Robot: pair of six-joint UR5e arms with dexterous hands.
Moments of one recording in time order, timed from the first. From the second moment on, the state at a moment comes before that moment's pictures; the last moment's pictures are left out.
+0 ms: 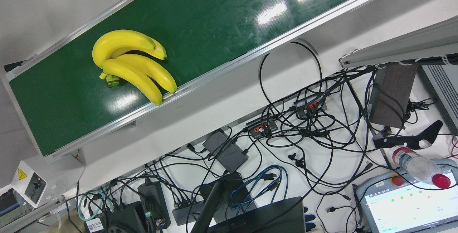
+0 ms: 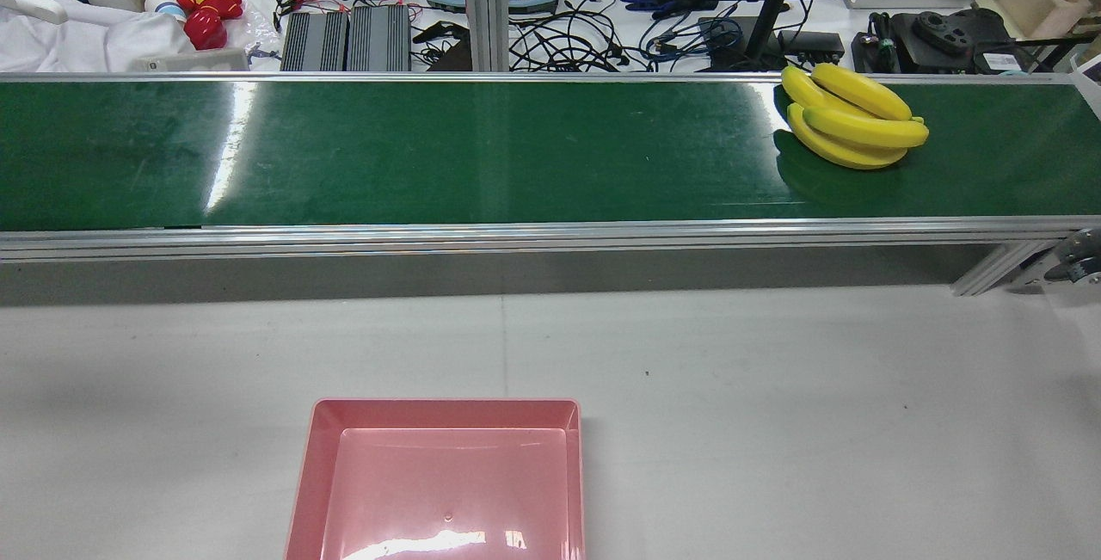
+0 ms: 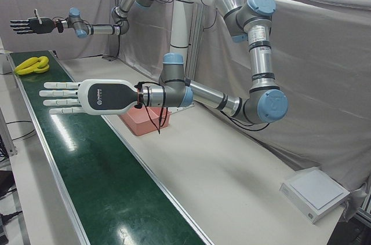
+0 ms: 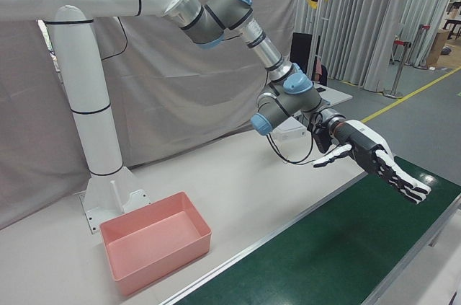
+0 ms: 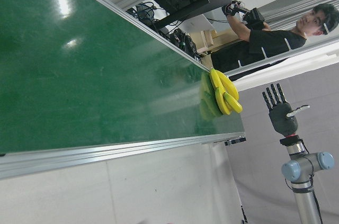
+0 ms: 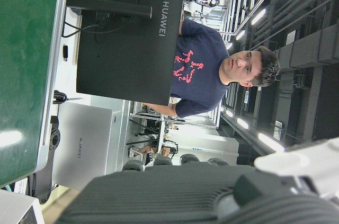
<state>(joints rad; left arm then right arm) -1.22 -1.92 -1.93 0.40 1.45 0.57 1.56 -1.54 1.63 -3.29 -1.58 -0.10</state>
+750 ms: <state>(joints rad) -1.22 -1.94 -1.93 0.36 1.43 0.58 1.56 -1.54 1.62 -3.29 -1.58 -0.10</state>
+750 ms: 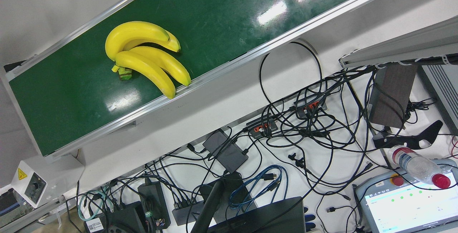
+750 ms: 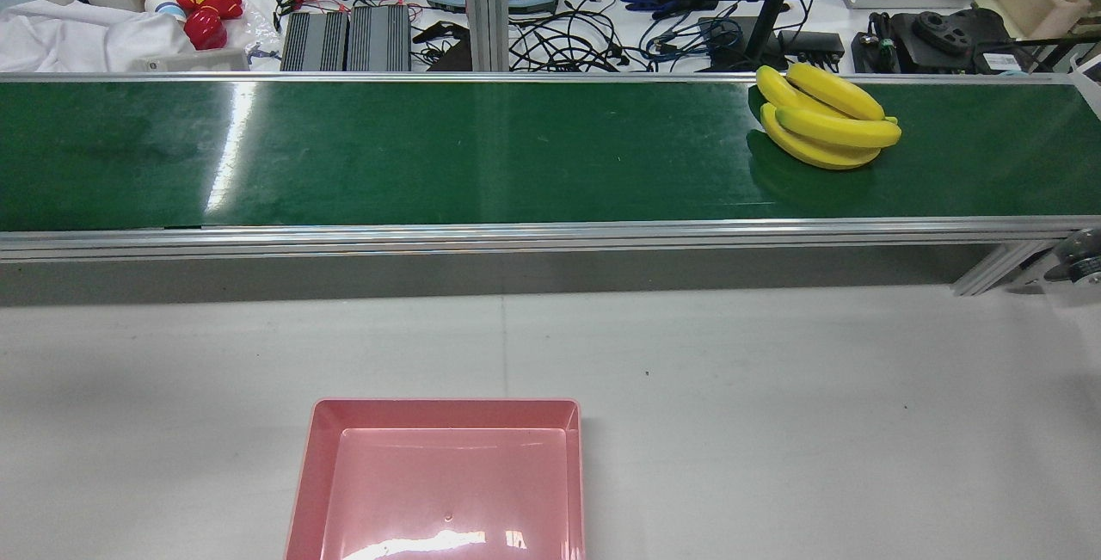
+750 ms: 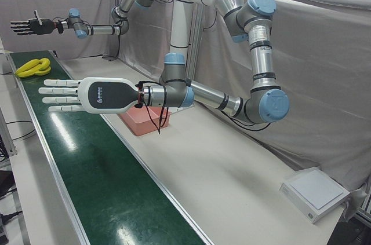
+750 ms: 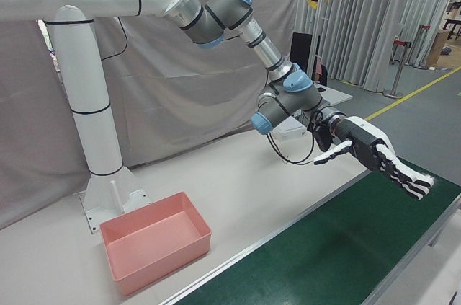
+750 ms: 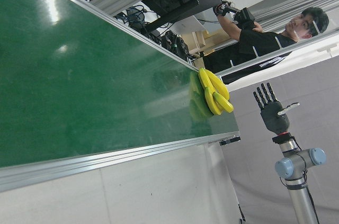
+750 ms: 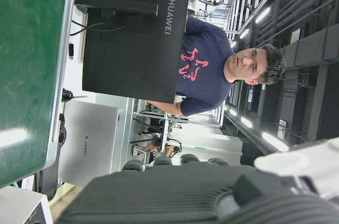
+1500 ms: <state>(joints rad) -1.18 -1.94 -1.94 0.39 1.42 0.66 1.56 -1.54 1.62 -3.29 -1.58 -0.10</state>
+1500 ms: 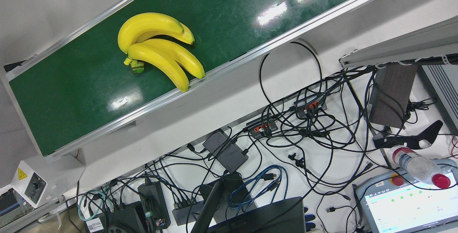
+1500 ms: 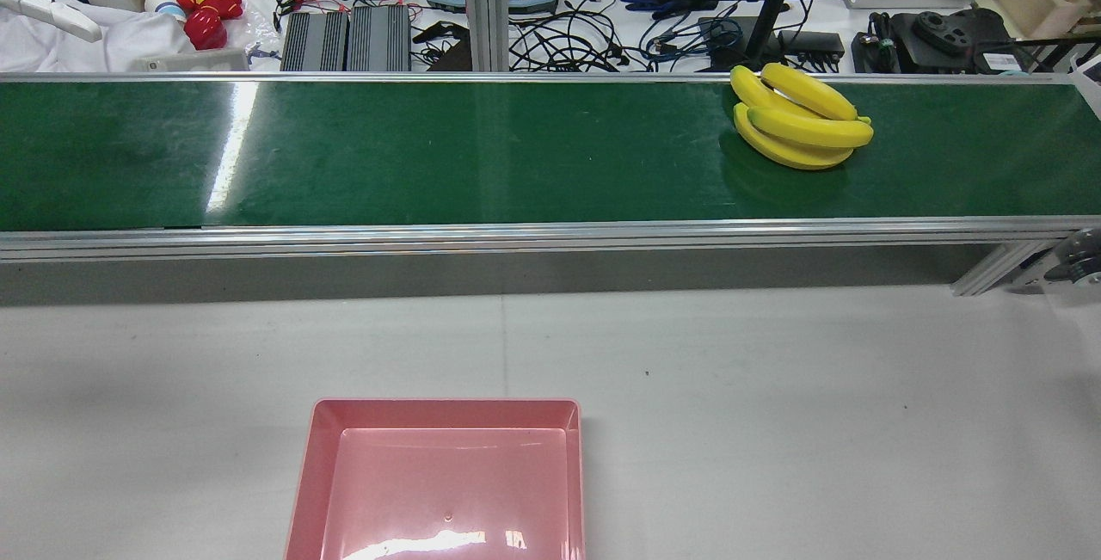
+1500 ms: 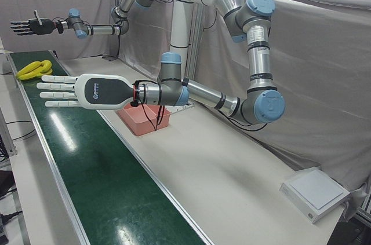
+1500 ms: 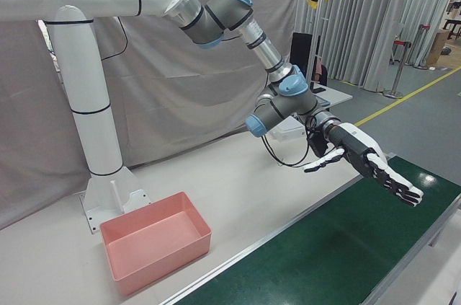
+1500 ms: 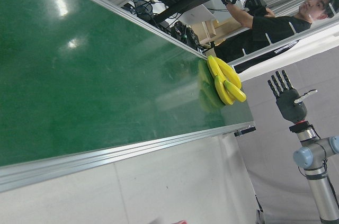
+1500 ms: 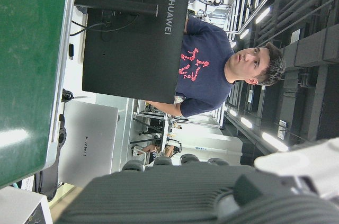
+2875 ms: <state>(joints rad) -1.16 -1.94 -1.94 0.48 1.42 0.66 1.56 -1.54 1.63 -3.29 -1.58 -0.10</state>
